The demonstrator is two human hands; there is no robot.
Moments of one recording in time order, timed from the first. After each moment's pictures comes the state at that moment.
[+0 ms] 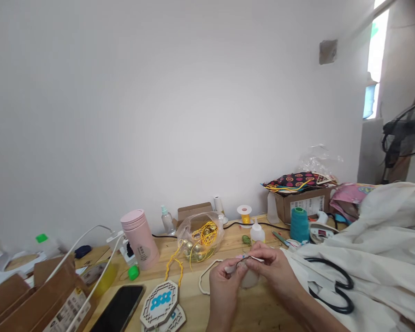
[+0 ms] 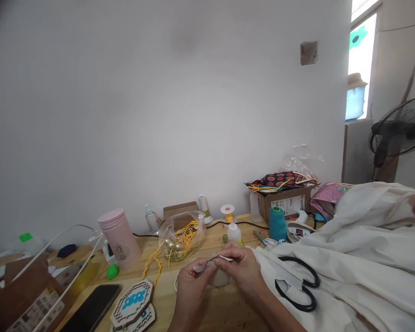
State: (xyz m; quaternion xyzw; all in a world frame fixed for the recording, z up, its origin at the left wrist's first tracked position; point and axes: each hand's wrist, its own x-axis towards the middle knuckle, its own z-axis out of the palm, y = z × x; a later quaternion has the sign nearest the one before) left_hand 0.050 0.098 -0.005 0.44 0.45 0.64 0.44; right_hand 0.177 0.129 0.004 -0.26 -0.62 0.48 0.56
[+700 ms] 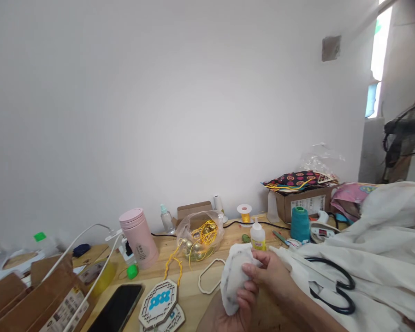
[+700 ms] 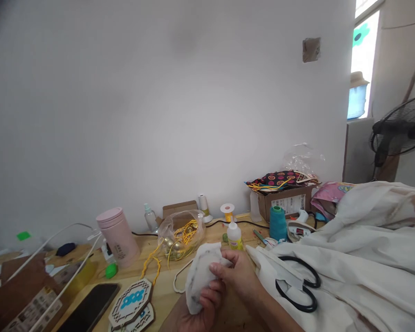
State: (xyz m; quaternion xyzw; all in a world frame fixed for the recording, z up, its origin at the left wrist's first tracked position) left_hand 0.040 0.079 -0.011 0.11 0.23 0.44 0.86; right_hand 0.169 0.120 0.002 -0.29 -0.55 0.62 0.48
